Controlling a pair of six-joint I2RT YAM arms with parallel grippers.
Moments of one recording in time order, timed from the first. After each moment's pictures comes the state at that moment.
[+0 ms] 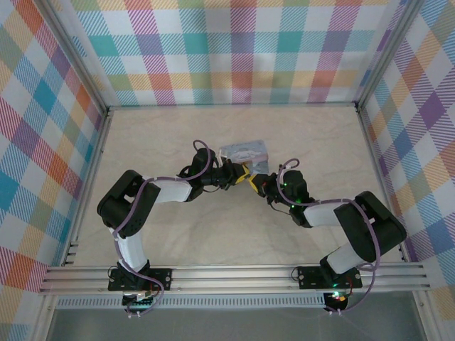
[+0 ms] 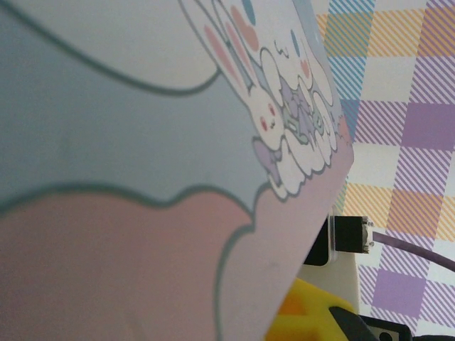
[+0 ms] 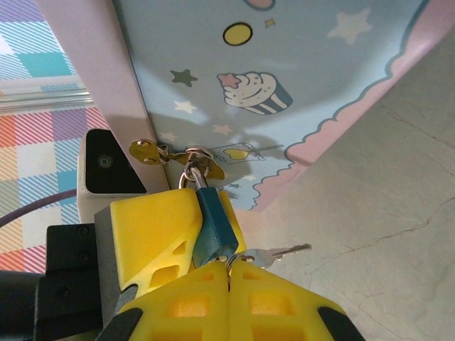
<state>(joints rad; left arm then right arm) -0.61 1.83 0.89 0.52 0.56 -1.29 0.54 1.52 0.41 0.80 -0.34 1.46</state>
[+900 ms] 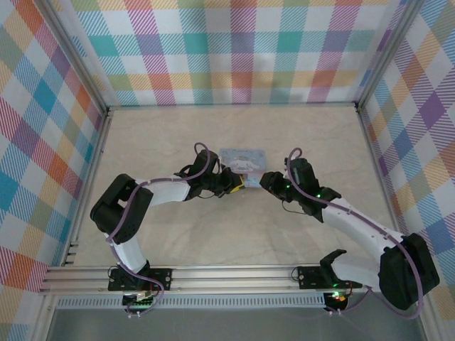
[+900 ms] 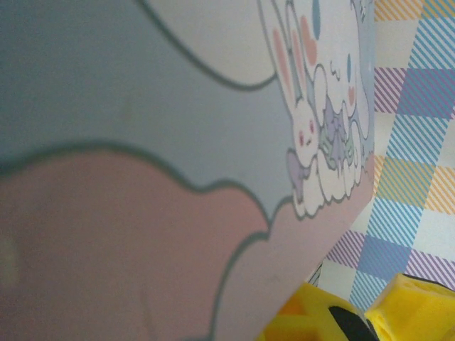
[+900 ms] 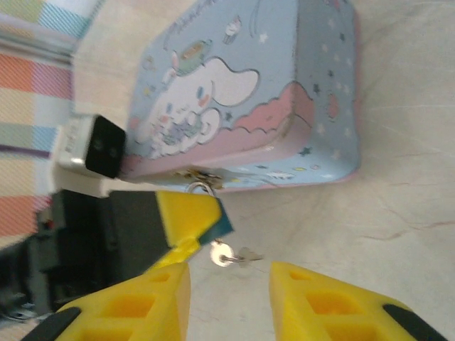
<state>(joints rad) -0.62 1.76 0.91 0.17 0.52 -1.12 0.55 1.14 0.66 -0.19 -0.19 0.93</state>
